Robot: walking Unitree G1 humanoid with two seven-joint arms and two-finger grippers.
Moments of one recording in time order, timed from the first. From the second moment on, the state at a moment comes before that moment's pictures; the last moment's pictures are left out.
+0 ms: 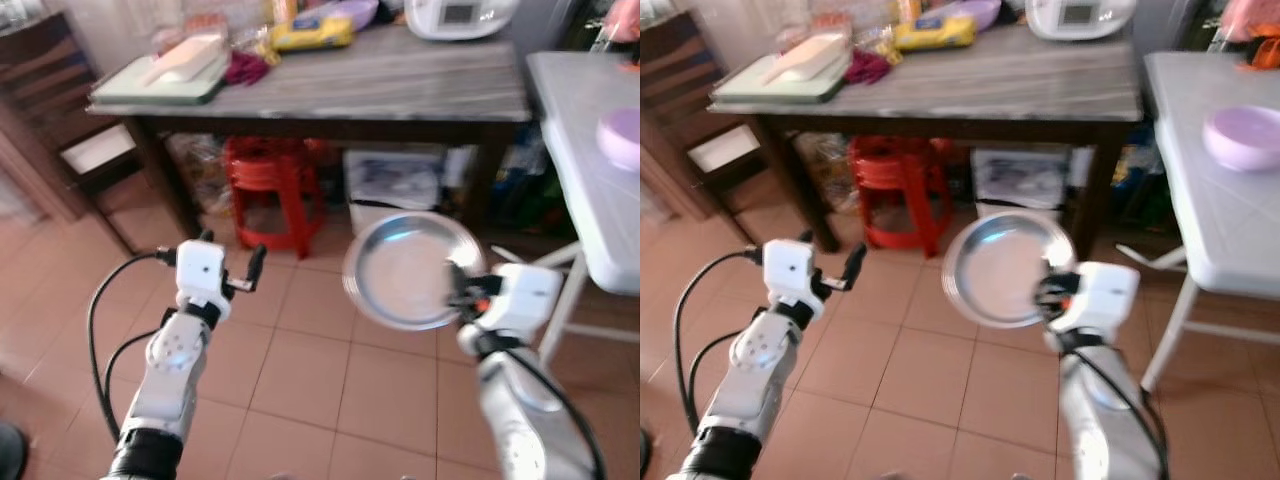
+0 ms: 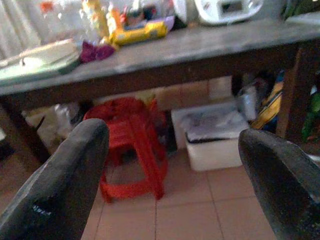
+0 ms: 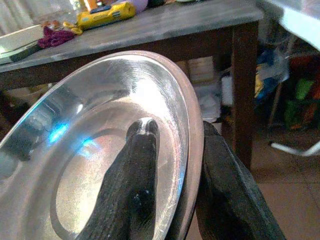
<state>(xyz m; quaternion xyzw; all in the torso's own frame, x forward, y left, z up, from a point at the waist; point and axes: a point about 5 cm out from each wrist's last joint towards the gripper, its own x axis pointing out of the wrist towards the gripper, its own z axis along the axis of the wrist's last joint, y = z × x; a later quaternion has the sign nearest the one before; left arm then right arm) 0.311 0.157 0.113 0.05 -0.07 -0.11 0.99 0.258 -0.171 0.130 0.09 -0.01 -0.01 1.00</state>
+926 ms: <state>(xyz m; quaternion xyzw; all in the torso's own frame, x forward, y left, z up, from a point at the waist) 0.300 0.144 0.107 0.01 -0.08 -0.15 0.98 0.261 -0.168 0.134 0.07 -0.03 -0.02 1.00</state>
